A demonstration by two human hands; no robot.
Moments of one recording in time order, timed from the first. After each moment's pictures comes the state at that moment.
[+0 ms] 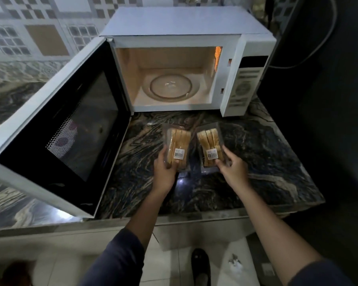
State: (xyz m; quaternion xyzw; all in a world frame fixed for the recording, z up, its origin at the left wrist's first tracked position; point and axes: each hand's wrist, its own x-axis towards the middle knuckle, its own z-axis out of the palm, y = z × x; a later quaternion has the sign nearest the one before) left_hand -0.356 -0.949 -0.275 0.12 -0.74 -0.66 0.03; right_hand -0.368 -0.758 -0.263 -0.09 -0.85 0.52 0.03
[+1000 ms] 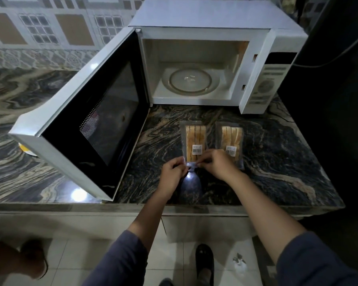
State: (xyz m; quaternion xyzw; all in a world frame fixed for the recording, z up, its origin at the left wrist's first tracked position) left_hand -0.334 -0.970 -0.283 0.18 -0.63 -0.75 -0.05; right_hand -0.379 -0.821 -0.251 0.15 -0.93 0.32 -0.12
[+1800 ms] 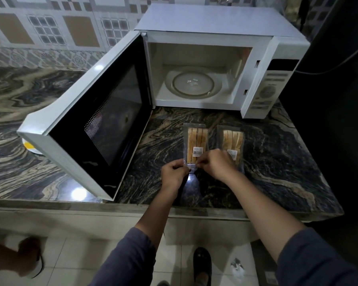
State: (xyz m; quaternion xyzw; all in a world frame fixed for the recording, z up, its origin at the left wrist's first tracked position) left_hand -0.335 -0.958 -0.272 0.27 -0.64 -0.72 0.00; right_hand -0.379 -0.832 -0.231 0.11 -0.97 0.20 -0.13
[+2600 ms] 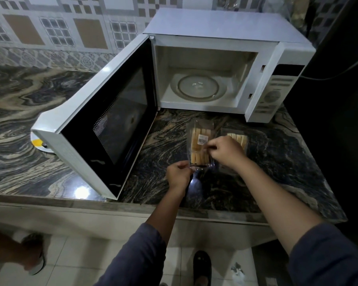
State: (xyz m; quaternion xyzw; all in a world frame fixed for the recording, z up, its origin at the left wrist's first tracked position) left_hand -0.342 -0.949 -0.273 0.32 -0.65 -0.68 0.03; right_hand -0.395 -0.828 -0.189 0.15 -0.96 0.22 -0.08
